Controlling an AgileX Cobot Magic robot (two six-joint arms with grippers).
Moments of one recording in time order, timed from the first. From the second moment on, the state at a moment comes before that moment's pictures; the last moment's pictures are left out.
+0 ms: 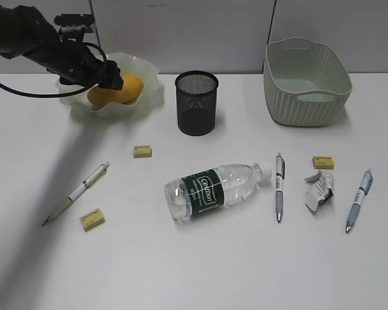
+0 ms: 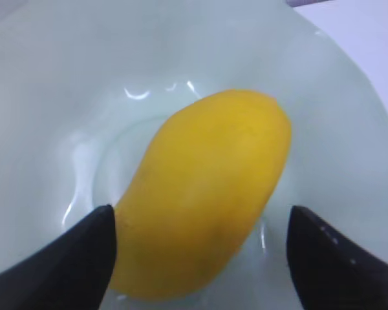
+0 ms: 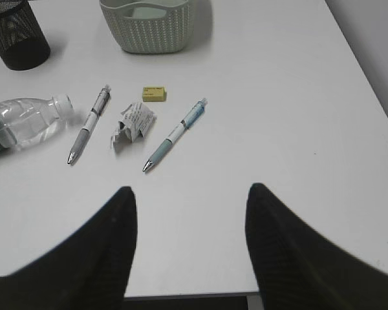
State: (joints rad) left arm -0.18 2.29 -1.78 -0.43 0.44 0.41; right arm 0.08 -0.01 -0.50 -0.03 1.04 0.08
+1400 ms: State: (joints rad) left arm -0.18 1.52 -1.45 -0.24 1.21 0.16; right arm 0.08 -0.01 -0.50 -0.03 1.04 0.08
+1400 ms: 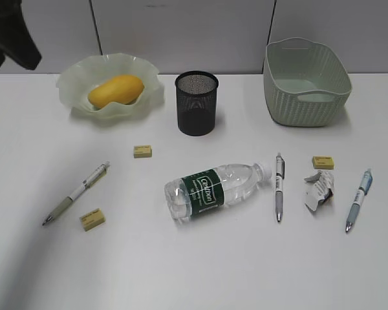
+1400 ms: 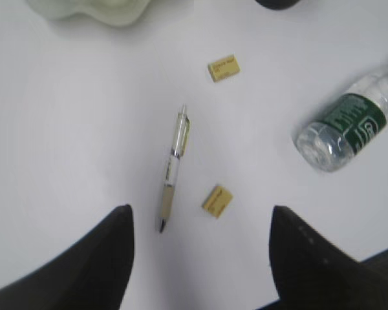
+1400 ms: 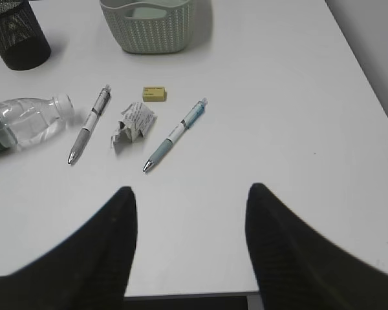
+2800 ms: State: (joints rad) left arm -0.18 0.26 -0.62 -0.20 1.21 0.07; right arm 0.08 -0.01 -0.50 -0.01 1.04 0.08
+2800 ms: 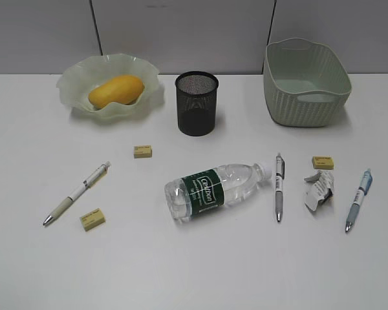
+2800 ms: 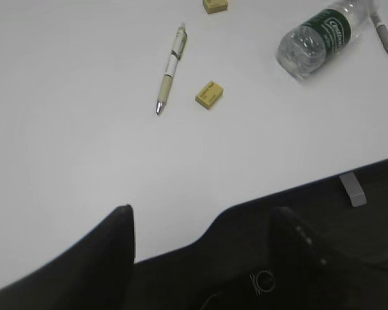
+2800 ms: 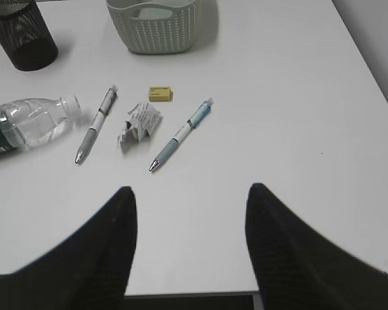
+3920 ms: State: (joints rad) left arm -0.18 0.26 -0.53 -0.11 1.07 0.07; right arm 0.08 0.00 -0.51 0.03 1.04 0.08
